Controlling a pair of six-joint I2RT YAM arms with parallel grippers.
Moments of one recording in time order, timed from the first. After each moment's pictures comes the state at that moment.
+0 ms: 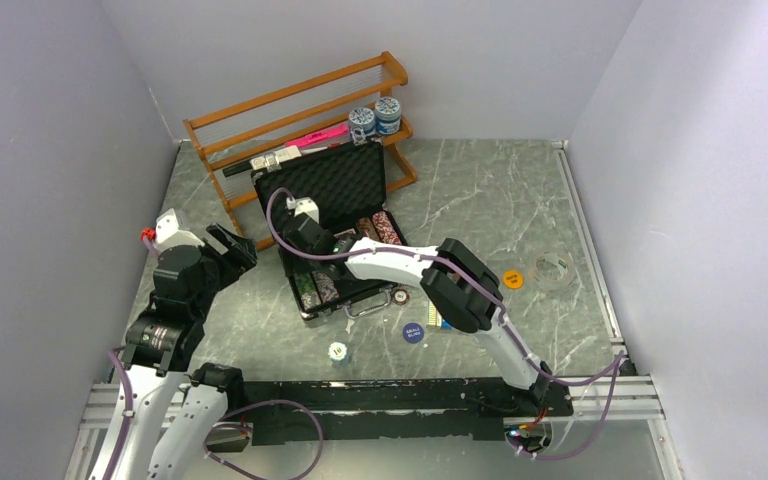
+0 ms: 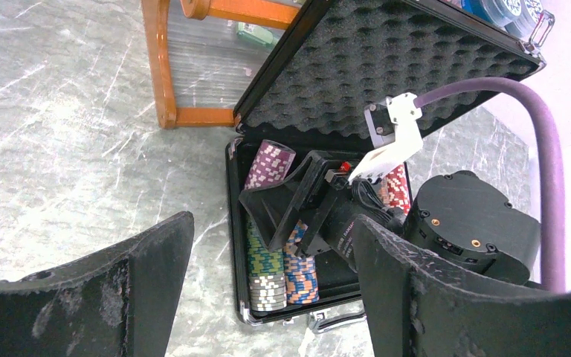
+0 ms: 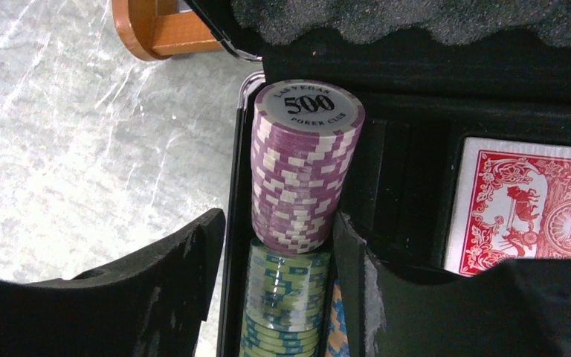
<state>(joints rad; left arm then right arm) -0.19 0.54 0.77 -0.62 -0.21 -0.69 1.04 2.24 1.72 -0.18 0.19 0.58</state>
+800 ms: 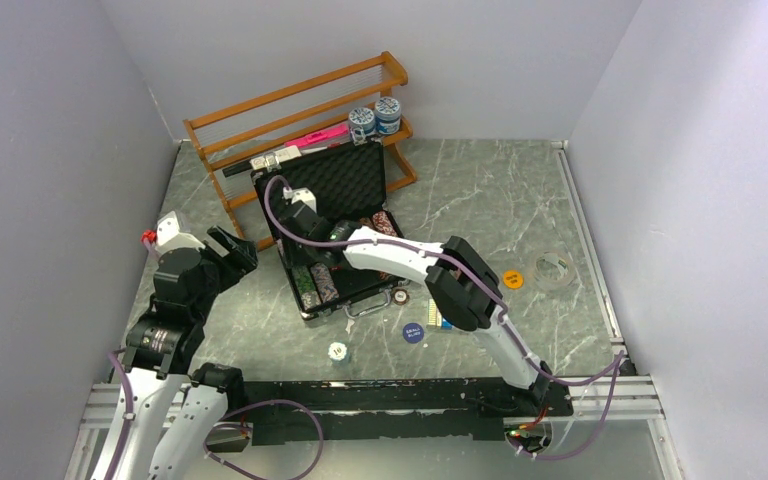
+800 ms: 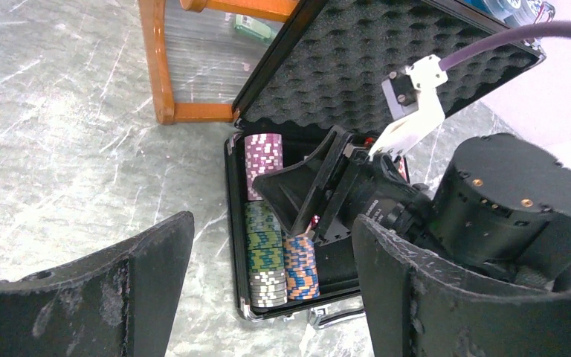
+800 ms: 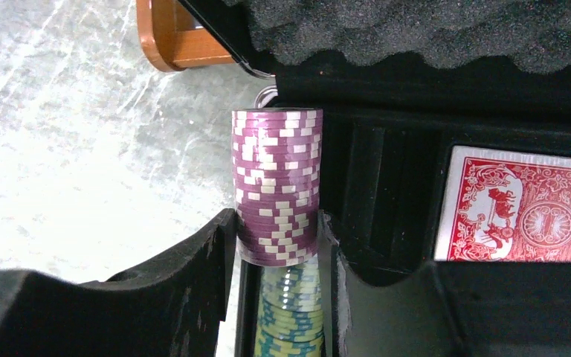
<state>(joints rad) -0.19 0.52 0.76 -0.62 -0.20 -0.69 1.02 2.25 1.82 -0.31 0.19 0.58</state>
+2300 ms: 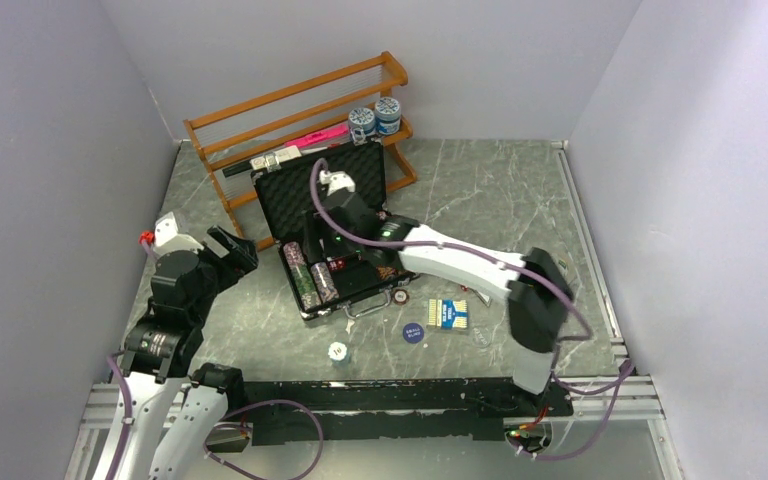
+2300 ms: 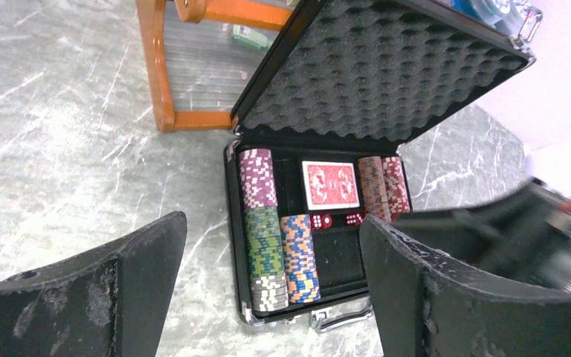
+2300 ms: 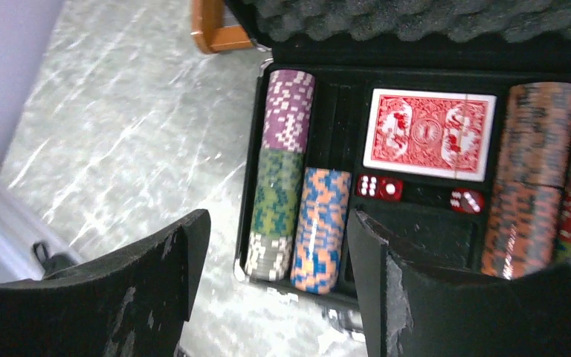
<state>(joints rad) -0.19 0.50 0.76 -0.62 -0.20 -0.68 0.99 1.89 1.56 -0.34 0.15 0.56</state>
